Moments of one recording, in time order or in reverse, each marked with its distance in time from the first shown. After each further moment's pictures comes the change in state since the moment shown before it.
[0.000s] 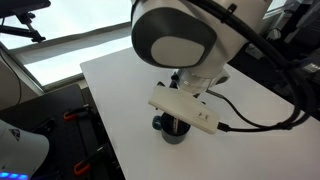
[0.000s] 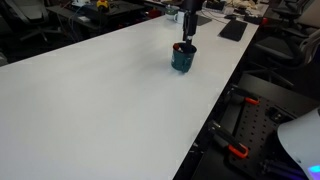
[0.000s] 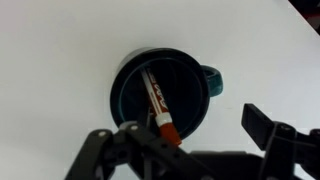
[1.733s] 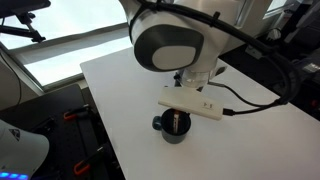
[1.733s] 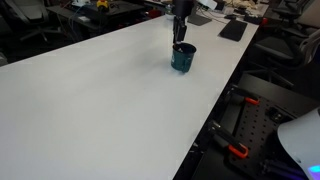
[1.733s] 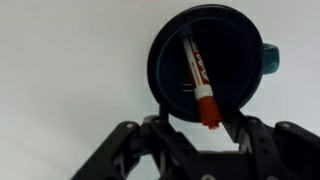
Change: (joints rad) arm 0.005 0.063 0.051 -0.006 -0.097 0.242 0.026
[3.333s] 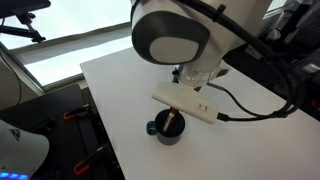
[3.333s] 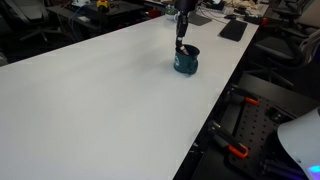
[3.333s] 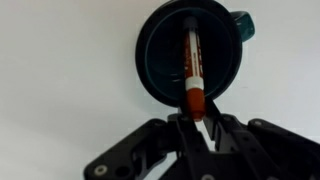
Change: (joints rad) arm -0.010 -0.049 -0.005 0.007 0.128 -0.139 -0.011
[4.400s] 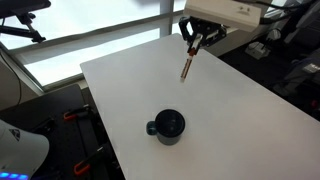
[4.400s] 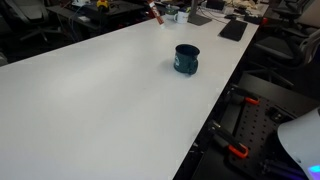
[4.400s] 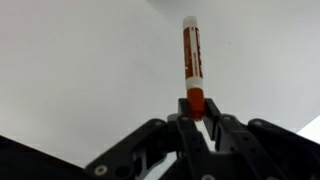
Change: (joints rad) arm 0.108 -0.036 0.036 0.368 0.063 -0.335 0.017
